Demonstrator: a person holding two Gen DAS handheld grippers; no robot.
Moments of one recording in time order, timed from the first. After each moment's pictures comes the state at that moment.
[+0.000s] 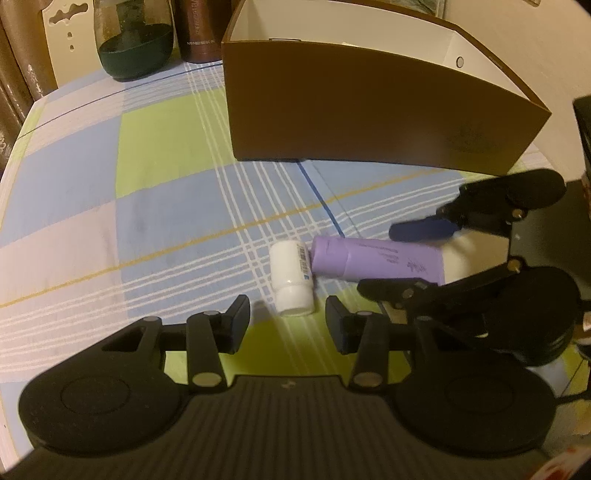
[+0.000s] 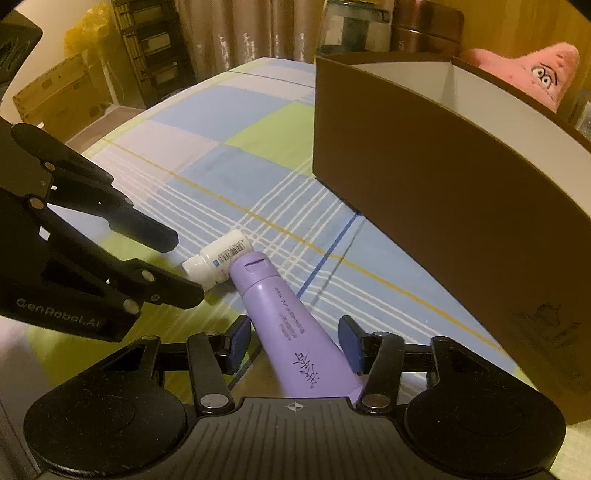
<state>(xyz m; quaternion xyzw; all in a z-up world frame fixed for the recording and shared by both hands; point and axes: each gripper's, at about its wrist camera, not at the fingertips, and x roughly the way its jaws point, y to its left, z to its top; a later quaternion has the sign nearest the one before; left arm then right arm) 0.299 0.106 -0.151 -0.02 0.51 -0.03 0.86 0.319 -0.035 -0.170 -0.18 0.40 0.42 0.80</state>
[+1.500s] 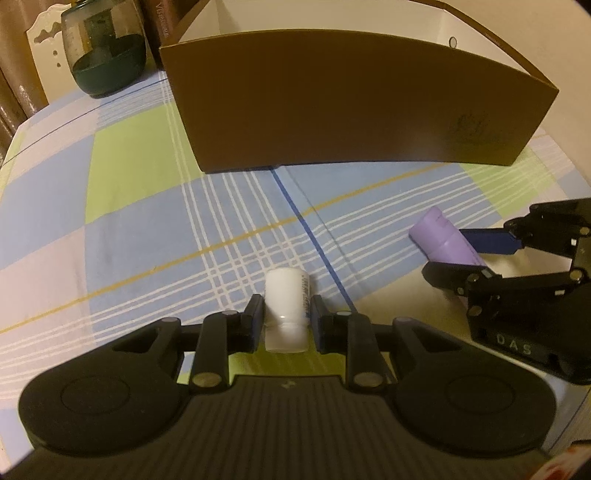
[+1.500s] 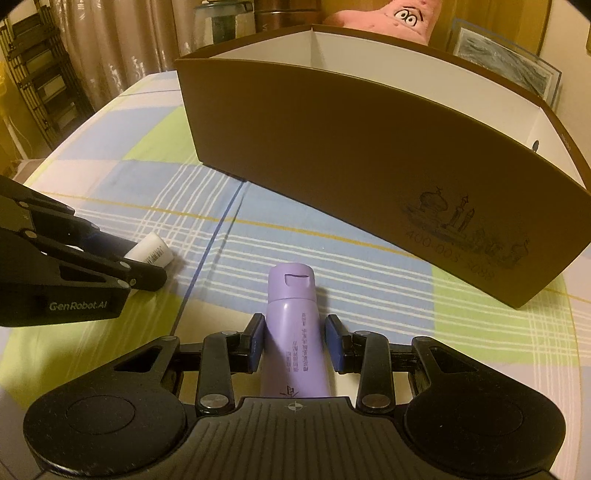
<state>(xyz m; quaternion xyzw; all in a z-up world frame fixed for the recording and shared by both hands) 0.321 0.072 -0.169 0.02 0.51 -0.03 0.86 0.313 -0.083 -0.167 -0.12 0.43 0.27 0.85</state>
